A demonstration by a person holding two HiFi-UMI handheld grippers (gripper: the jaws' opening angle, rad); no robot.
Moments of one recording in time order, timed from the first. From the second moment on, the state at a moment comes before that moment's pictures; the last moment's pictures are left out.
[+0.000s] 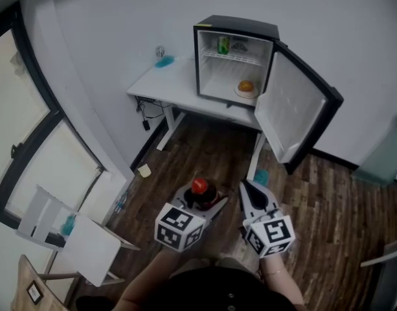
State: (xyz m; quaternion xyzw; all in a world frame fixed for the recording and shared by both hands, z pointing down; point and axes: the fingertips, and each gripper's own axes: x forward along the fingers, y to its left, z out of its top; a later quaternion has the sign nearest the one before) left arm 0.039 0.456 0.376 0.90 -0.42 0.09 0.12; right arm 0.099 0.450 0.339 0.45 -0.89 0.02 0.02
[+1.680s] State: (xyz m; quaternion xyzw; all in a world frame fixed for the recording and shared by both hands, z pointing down) left arm 0.038 0.127 0.387 0.89 -0.44 0.08 0.10; right arm 0.082 0.111 0.352 0.41 -0.91 0.01 0.02
